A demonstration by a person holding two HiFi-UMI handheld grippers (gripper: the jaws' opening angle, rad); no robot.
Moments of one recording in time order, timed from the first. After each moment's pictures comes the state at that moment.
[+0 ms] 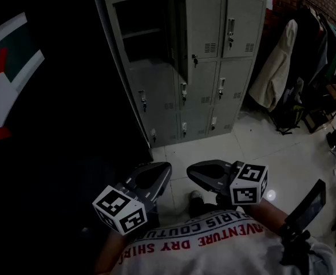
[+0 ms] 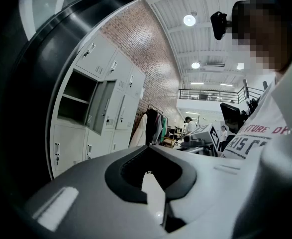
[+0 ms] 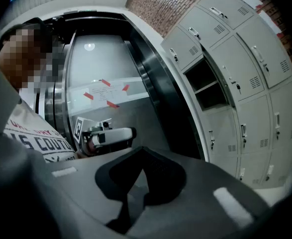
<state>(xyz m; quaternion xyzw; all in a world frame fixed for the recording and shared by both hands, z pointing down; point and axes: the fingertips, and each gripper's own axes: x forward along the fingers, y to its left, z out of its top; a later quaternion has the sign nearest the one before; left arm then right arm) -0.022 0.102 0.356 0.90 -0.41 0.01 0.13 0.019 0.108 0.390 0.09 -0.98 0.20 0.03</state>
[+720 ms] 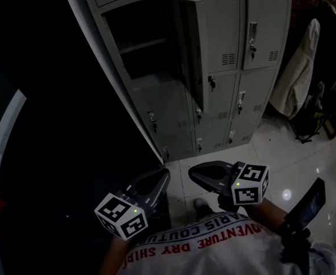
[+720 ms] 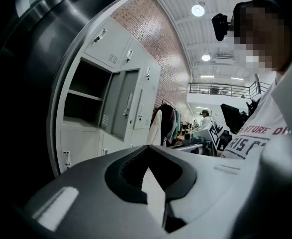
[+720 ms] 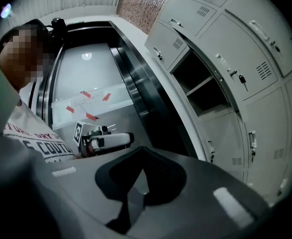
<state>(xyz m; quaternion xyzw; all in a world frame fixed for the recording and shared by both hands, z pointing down) -0.068 -0.079 0.371 0.88 -0.45 0.03 0.14 -0.018 -0.082 0.400 0.06 -0.97 0.21 0.00</state>
